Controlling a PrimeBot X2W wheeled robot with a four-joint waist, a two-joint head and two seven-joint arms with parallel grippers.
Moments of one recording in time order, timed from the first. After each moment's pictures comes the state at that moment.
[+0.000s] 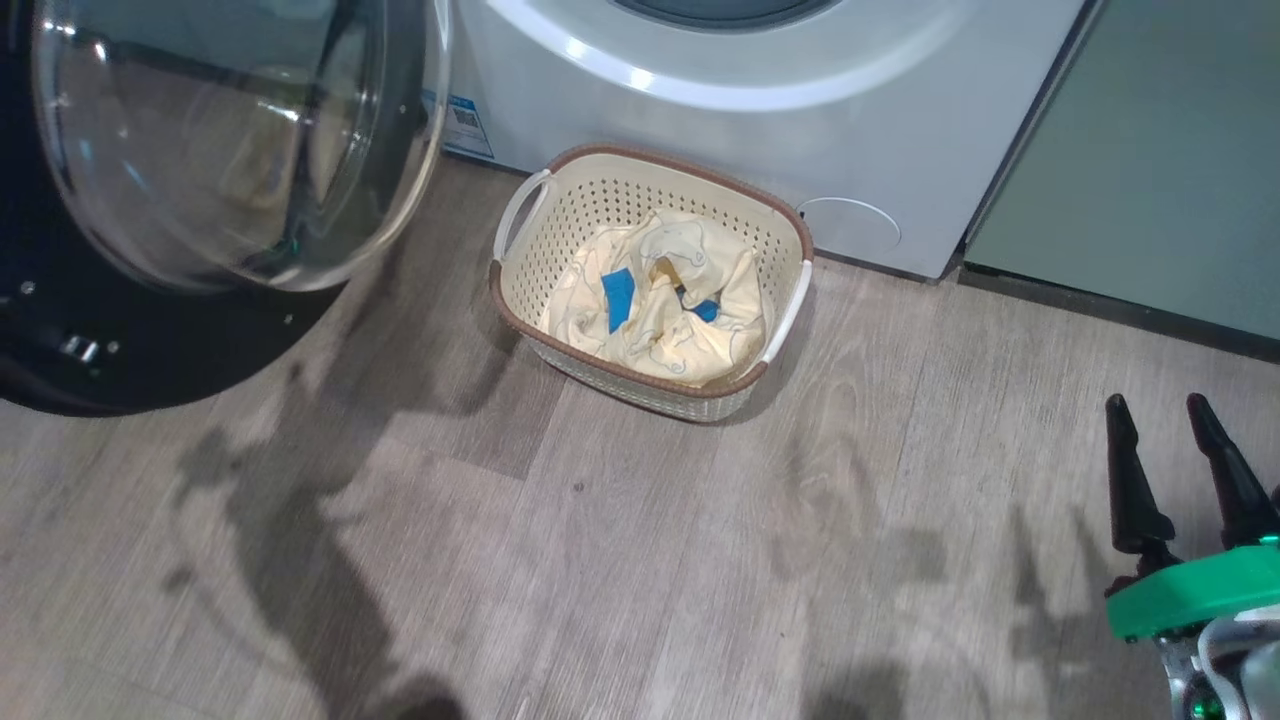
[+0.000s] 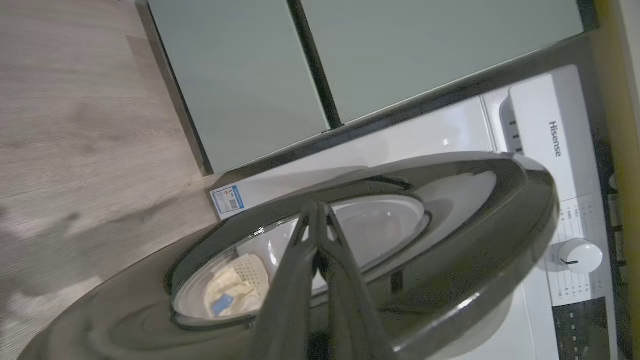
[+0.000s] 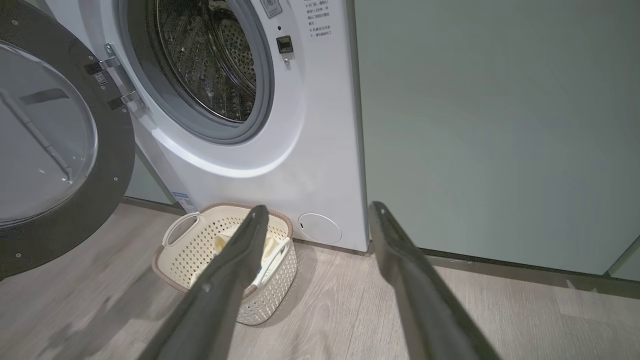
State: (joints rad) left arm -0.95 0.62 0.37 0.95 -1.26 -0.03 0.56; right arm -0.13 -0.20 0.11 0.22 0.35 0.13 -0.26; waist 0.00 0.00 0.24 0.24
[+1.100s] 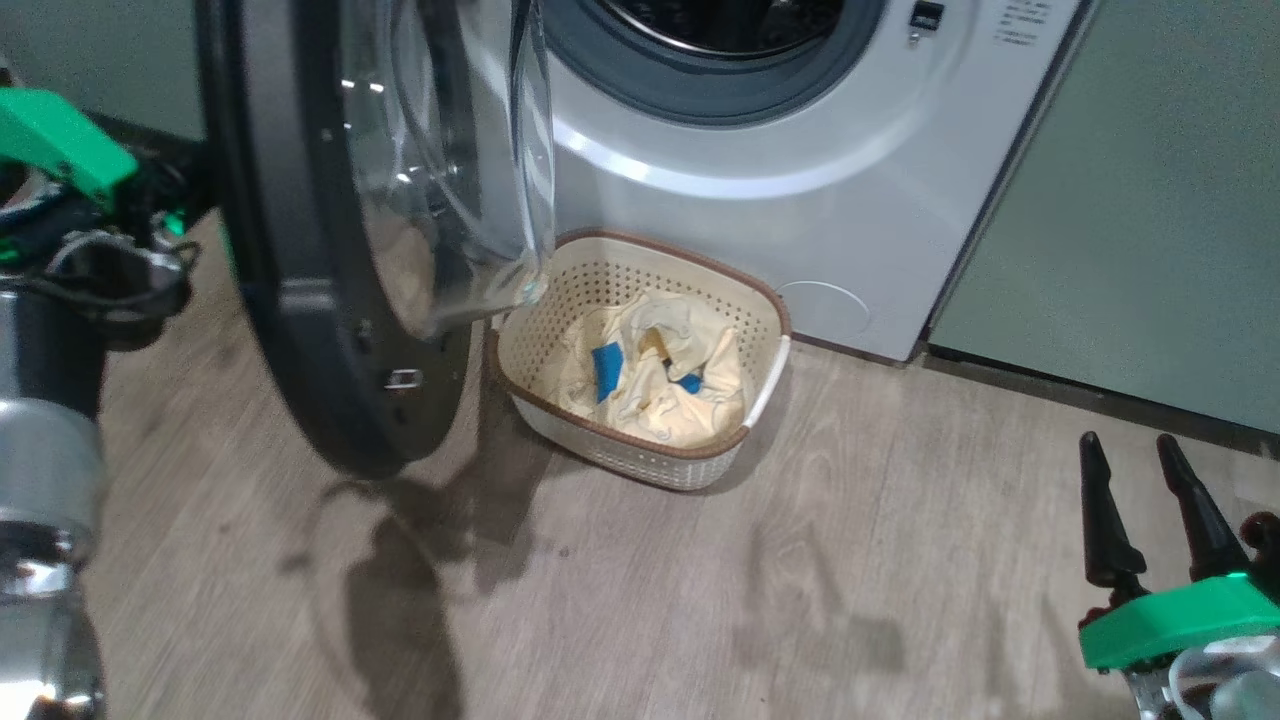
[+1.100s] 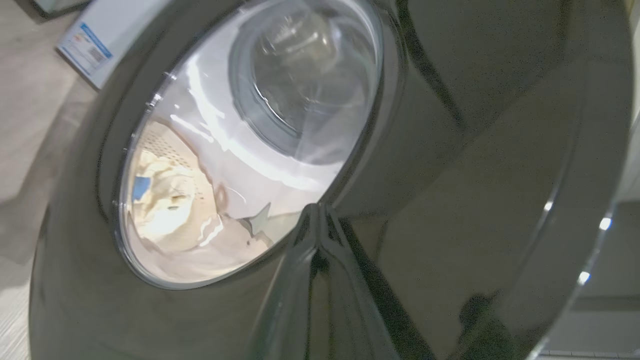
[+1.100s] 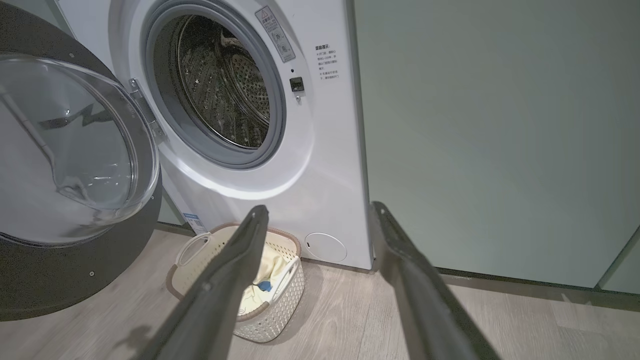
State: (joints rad) left arm -0.97 0.33 0.16 0.93 -1.28 -0.12 0.82; right arm -0.09 -0.15 0.10 0.24 0.35 0.13 -0.26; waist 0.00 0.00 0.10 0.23
